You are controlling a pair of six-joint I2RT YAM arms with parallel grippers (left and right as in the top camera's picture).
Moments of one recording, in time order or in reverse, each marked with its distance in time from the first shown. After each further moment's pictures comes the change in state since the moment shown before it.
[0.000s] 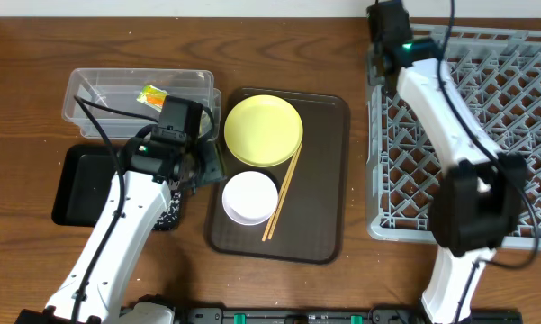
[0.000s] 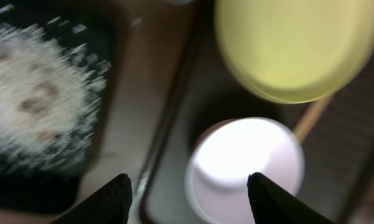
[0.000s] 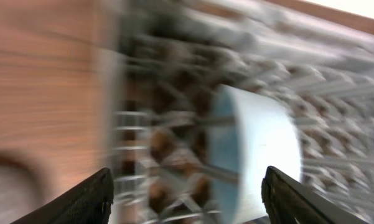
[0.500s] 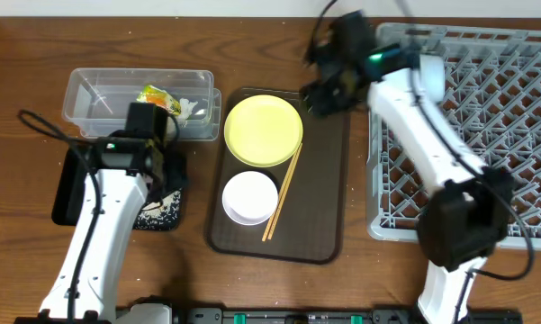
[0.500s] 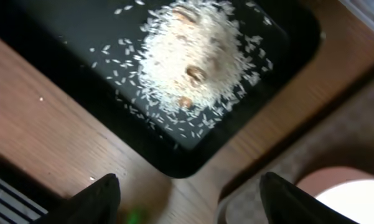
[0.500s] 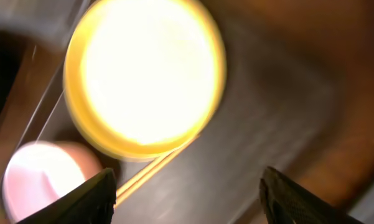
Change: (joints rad) left arm 0.190 0.000 0.000 -0.190 -0.226 -0.189; right arm 0.188 -0.013 0.002 -0.242 -0.634 -0.062
